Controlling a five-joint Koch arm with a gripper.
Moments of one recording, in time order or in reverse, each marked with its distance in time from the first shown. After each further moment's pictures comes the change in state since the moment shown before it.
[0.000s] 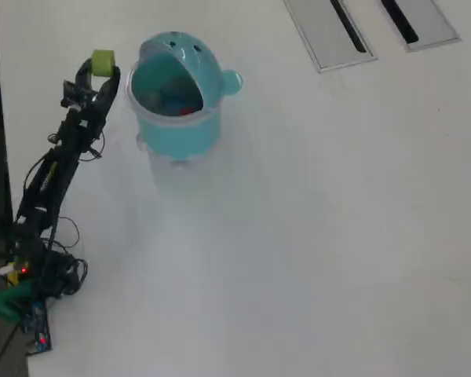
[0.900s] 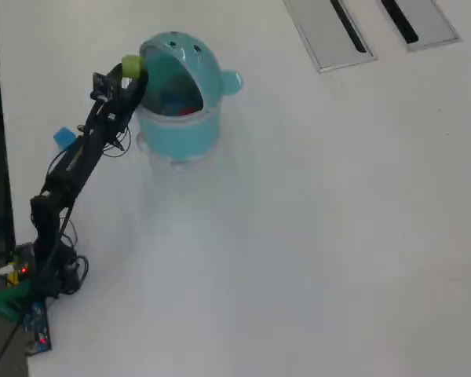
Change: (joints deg) arm 3.6 -18.9 -10.9 -2.4 -9.3
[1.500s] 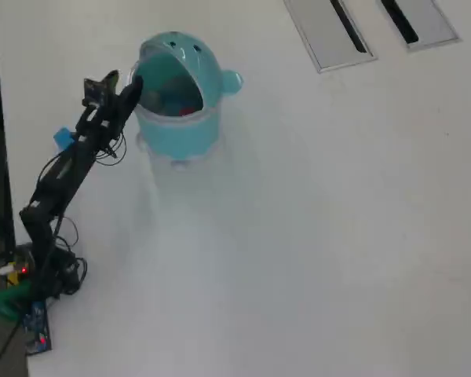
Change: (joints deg) arm -2.1 11.9 14.7 -0.8 -3.0
